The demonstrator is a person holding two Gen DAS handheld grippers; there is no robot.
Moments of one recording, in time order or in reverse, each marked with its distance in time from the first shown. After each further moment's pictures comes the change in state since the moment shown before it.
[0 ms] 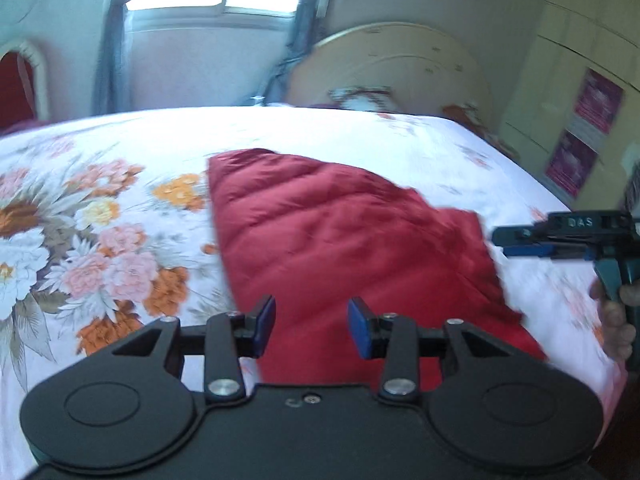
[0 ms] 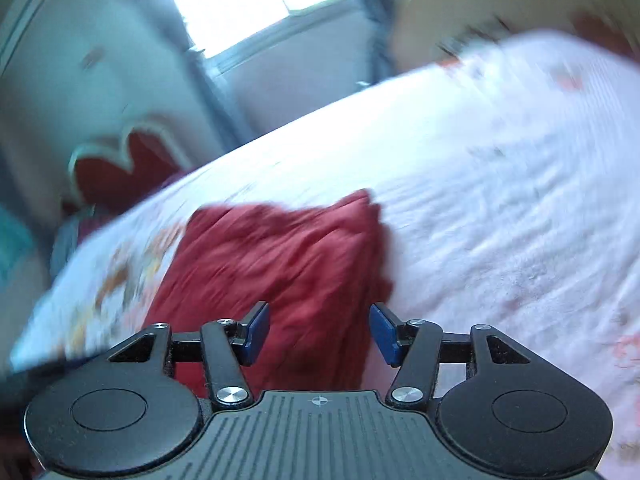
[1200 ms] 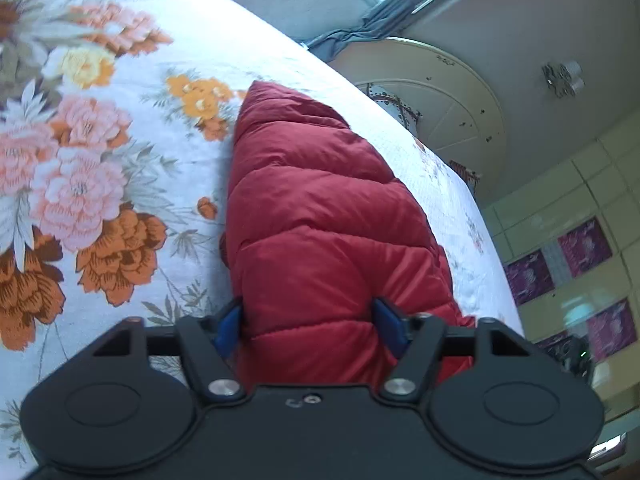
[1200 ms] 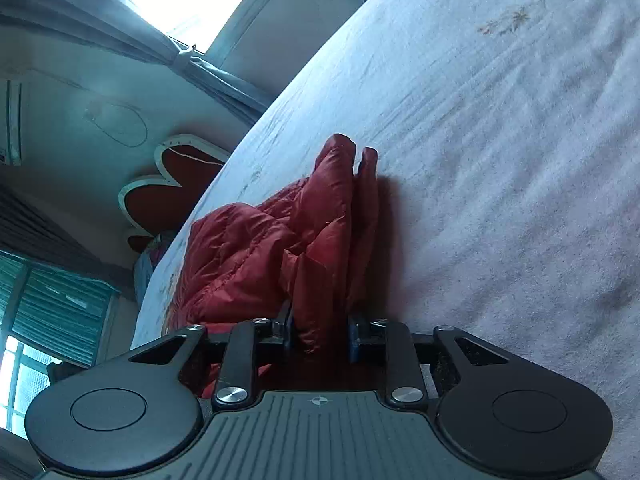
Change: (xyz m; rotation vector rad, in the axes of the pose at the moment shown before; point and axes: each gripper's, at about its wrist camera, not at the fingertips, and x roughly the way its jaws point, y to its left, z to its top) left arm 0.085 0.069 0.008 -0.484 0.087 -0.234; right arm 0.072 -0.073 0.013 0.247 0.149 0.279
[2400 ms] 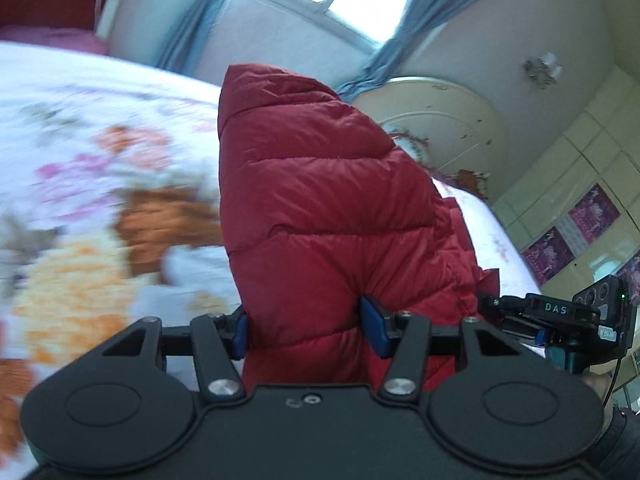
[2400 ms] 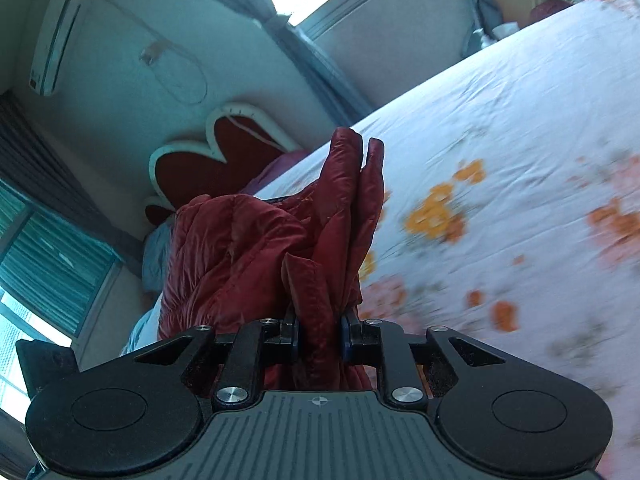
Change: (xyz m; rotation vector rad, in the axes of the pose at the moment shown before) left arm -0.210 0.155 0.113 0.186 -0.051 0.064; right arm 0.179 0.266 -0.113 -0.203 -0.037 -0.010
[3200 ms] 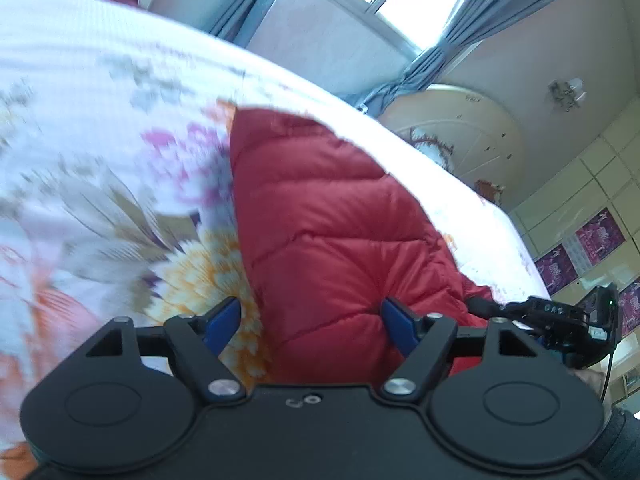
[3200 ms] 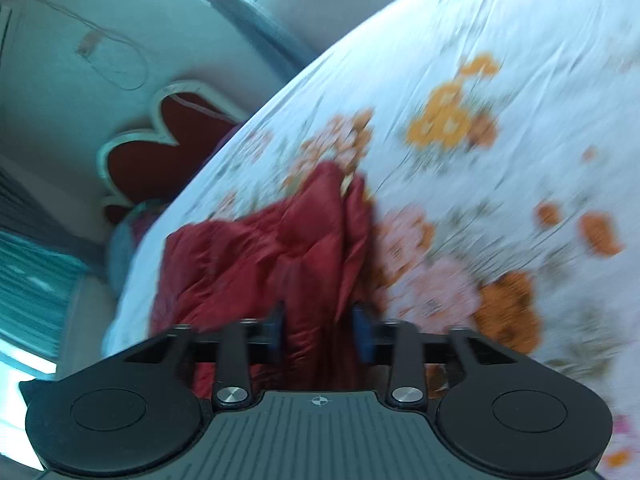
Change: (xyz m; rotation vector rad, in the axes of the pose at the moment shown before) left arm -0.002 0.130 0.006 -0.072 -0.010 -0.013; right arm 0.083 0.000 -0.019 0.114 0.028 -0.160
